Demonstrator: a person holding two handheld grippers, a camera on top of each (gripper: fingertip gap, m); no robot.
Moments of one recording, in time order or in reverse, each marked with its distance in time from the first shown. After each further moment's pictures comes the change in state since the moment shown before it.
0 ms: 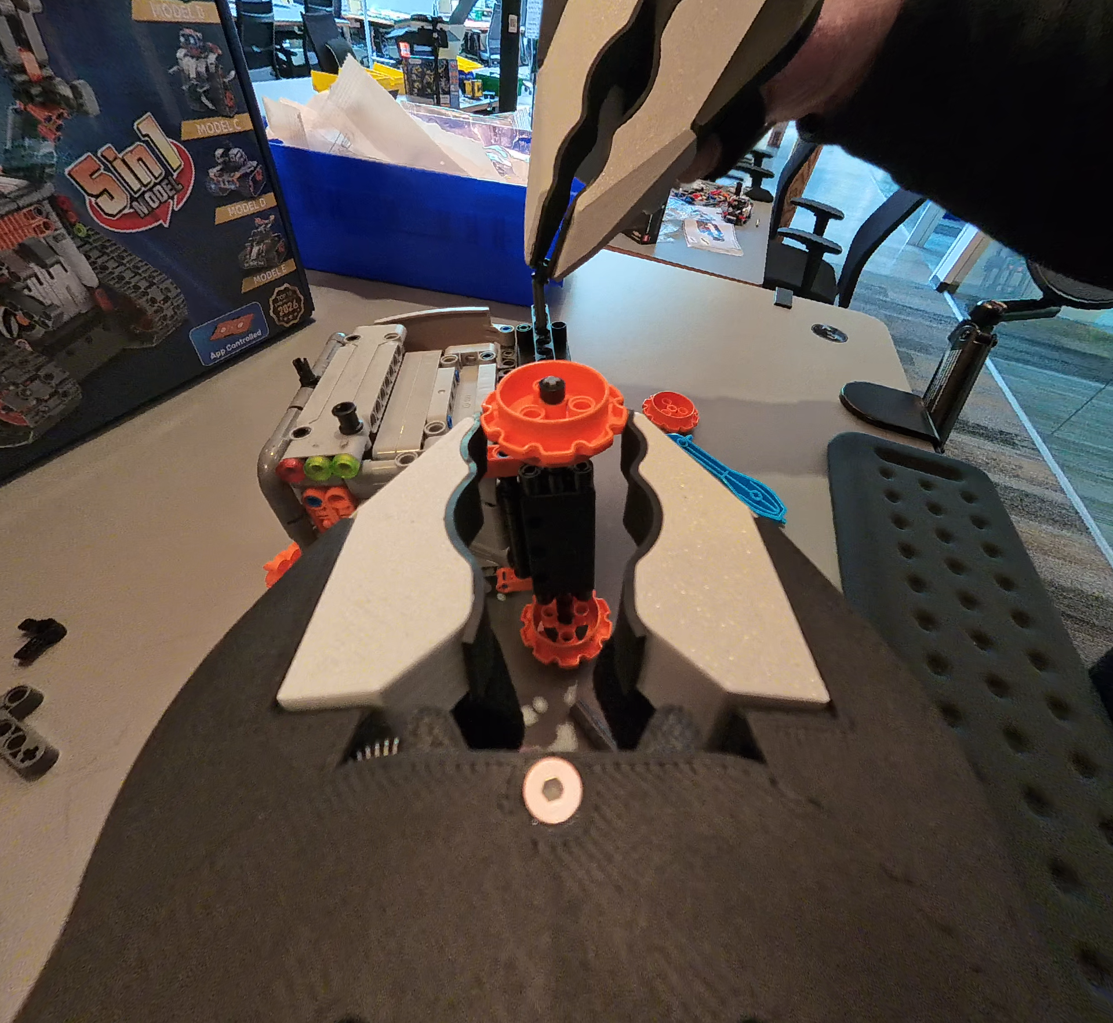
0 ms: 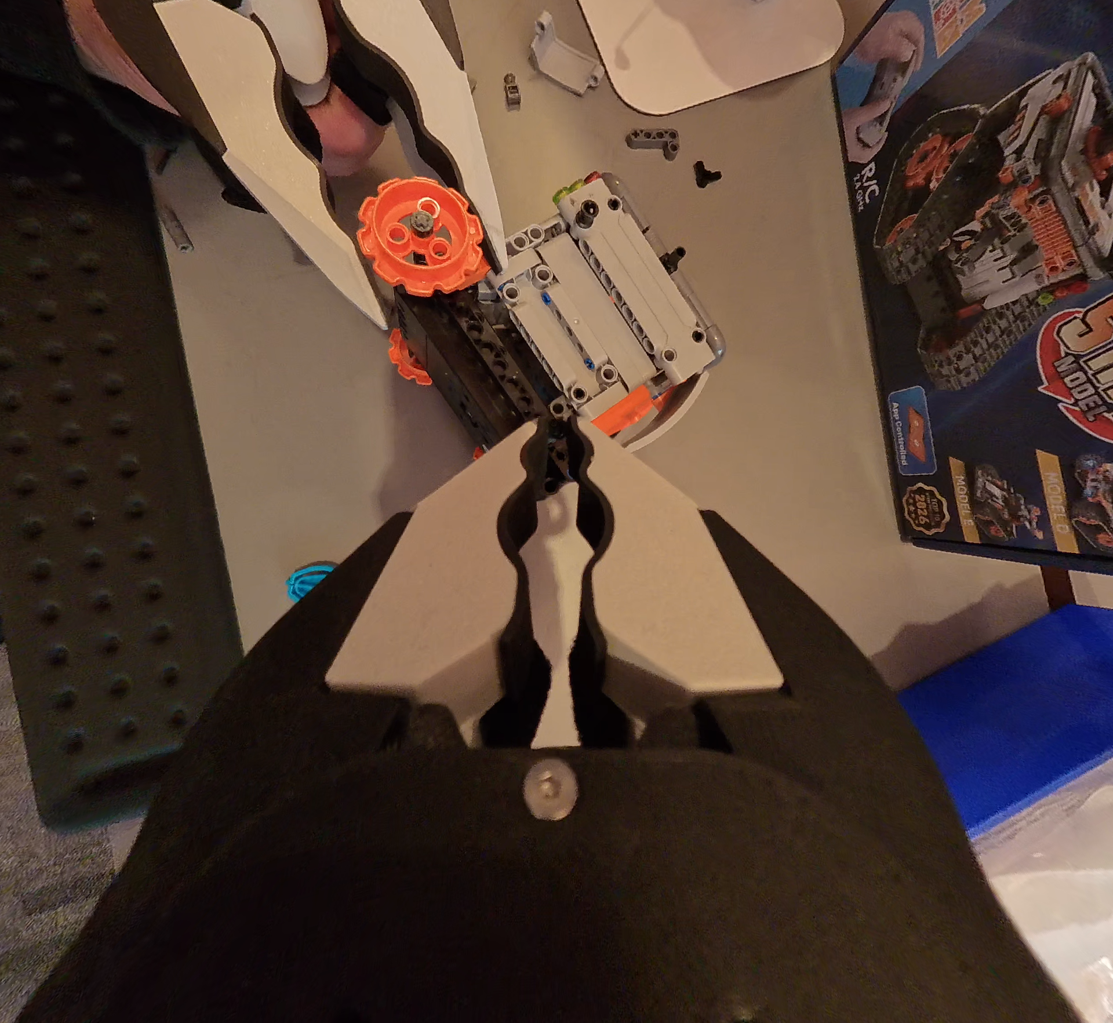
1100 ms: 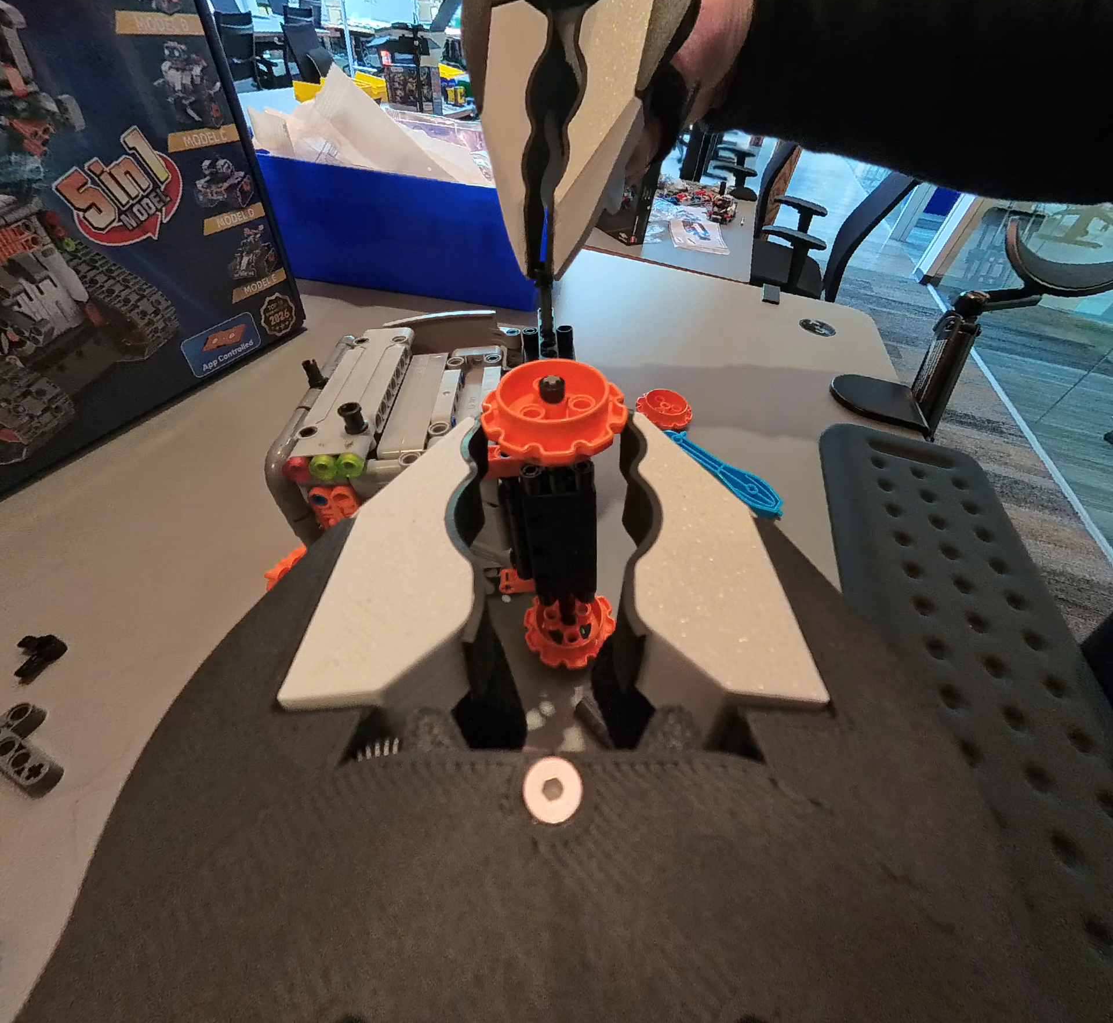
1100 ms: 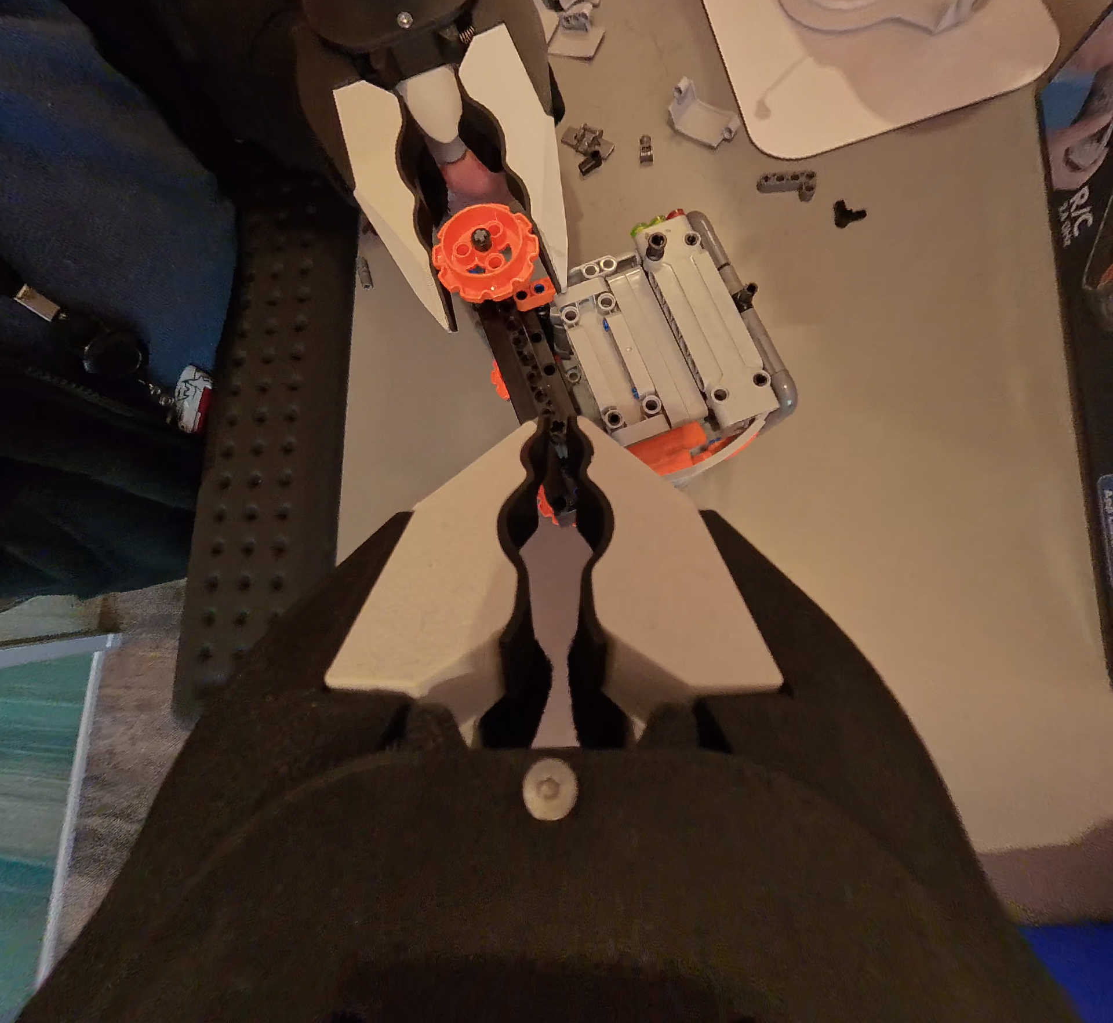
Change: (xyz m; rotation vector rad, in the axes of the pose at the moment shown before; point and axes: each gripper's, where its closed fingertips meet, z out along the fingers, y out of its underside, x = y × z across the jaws) left arm 0.001 0.000 -0.002 0.006 0.028 0.020; right arm -0.006 -0.001 0.001 0.120 -0.370 0.059
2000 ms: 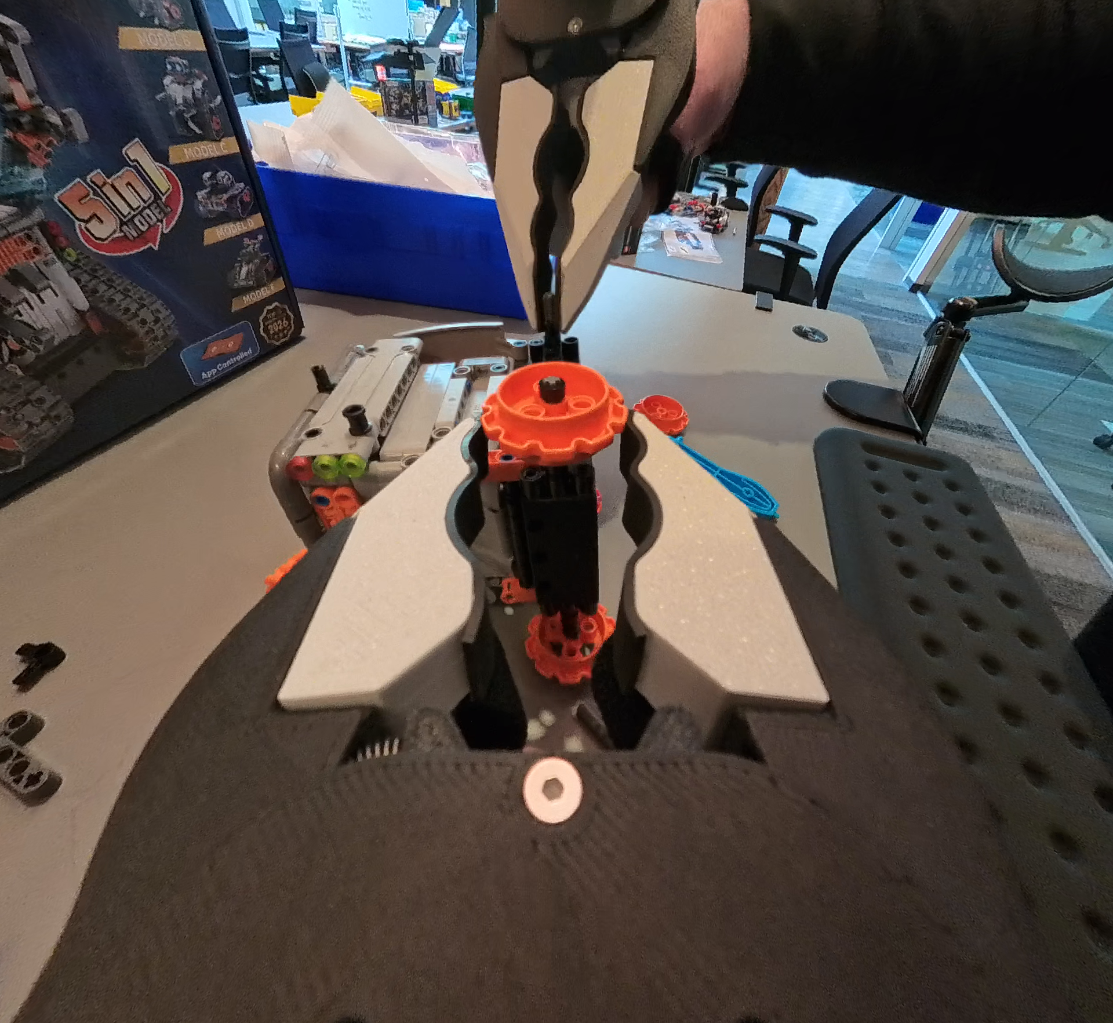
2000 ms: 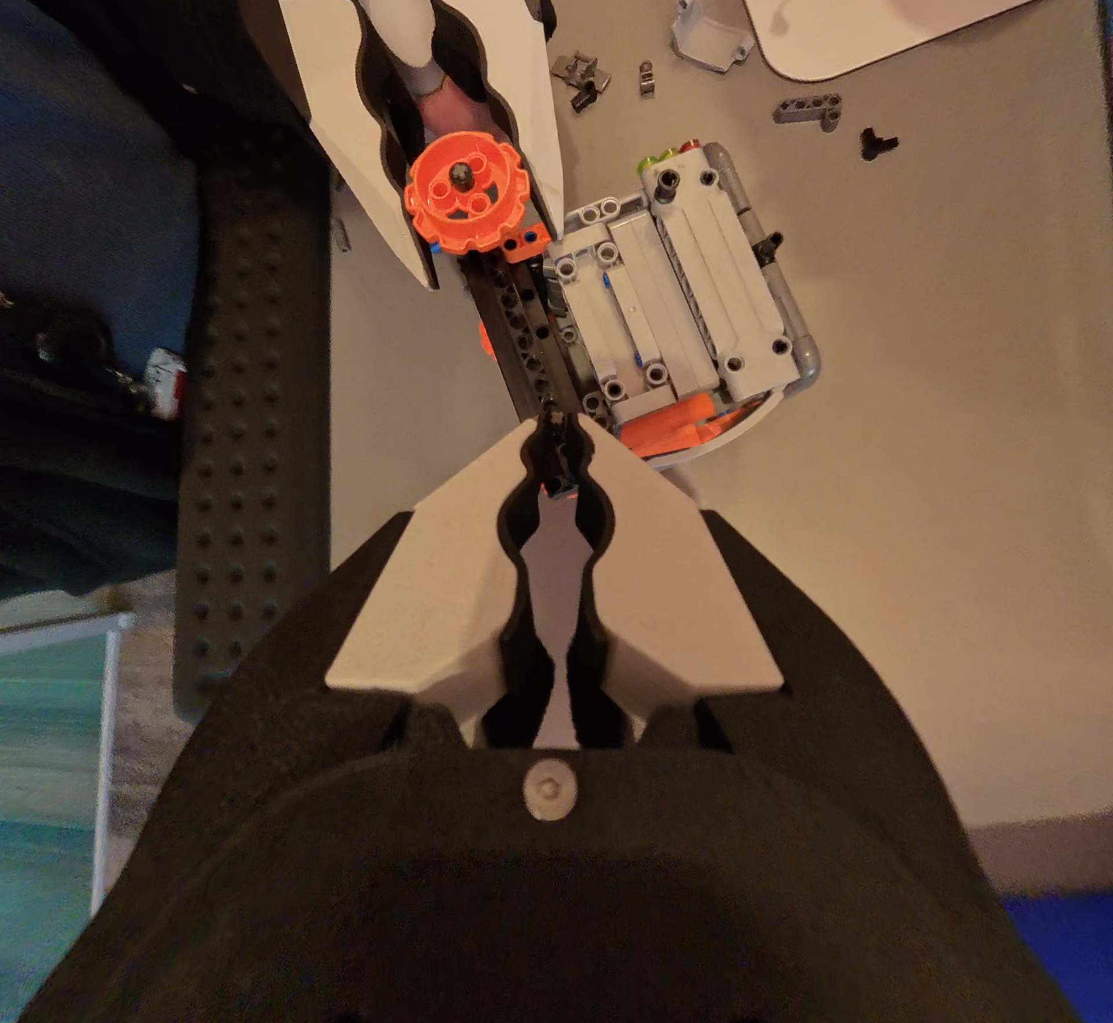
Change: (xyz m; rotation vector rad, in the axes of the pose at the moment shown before) left arm 0.000 -0.002 -0.002 0.019 0.012 0.001; right arm -0.002 0.016 0.014 -0.066 0.017 0.035
